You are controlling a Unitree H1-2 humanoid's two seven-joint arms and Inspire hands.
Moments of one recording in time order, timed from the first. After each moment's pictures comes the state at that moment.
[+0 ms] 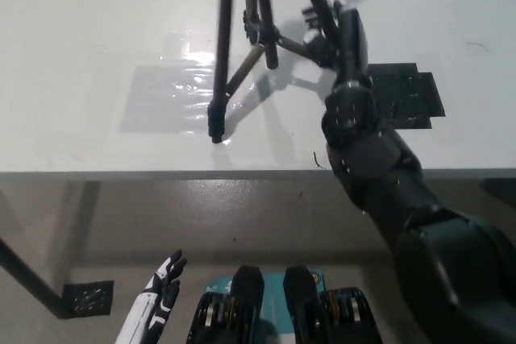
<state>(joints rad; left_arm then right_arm) 0.12 0.13 -0.09 0.07 0.15 -0.28 -0.04 -1.16 0.07 -0.12 1.35 -0.34 -0.24 -0.52</state>
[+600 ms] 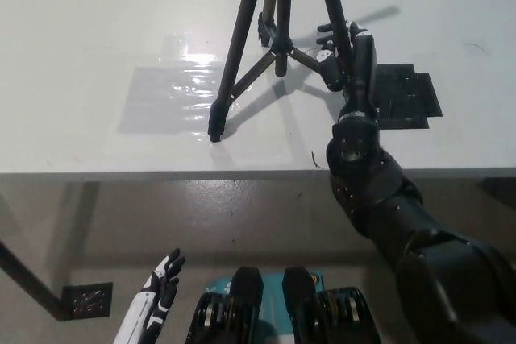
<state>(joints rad) 0.13 0.13 -0.09 0.07 0.14 -0.30 -0.04 -1.09 0.08 -0.08 1.36 -0.28 -0.39 -0.58</state>
